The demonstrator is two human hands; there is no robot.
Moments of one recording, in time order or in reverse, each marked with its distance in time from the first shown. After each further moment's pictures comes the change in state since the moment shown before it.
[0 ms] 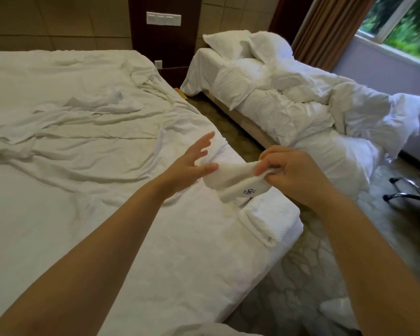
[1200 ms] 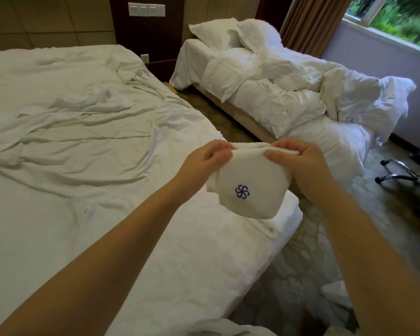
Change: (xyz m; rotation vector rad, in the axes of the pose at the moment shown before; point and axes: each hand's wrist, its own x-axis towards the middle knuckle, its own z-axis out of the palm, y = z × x) left_hand -0.009 0.021 0.018 -0.047 0.004 0.130; right_hand 0.001 -0.002 0.012 0.695 0.251 0.446
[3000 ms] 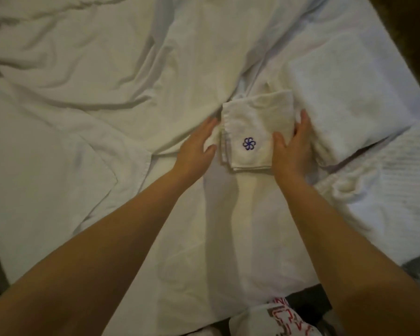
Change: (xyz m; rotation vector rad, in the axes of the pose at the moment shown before) left_hand 0.116 -0.359 -0.001 0.557 0.205 -0.728; right_hand 0.207 0.398 0.138 -0.294 -0.048 0.409
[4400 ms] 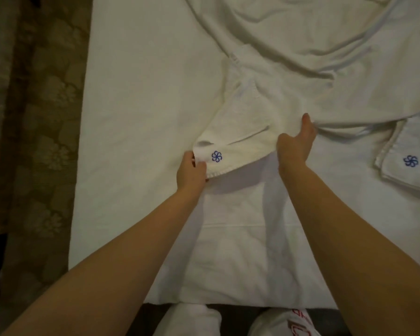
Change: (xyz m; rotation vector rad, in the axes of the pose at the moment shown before) left_hand -0.235 -0.261 -0.126 -0.830 0.557 -0.653; right_hand -0.226 -0.117 0.241 0.110 -0.220 -0.056
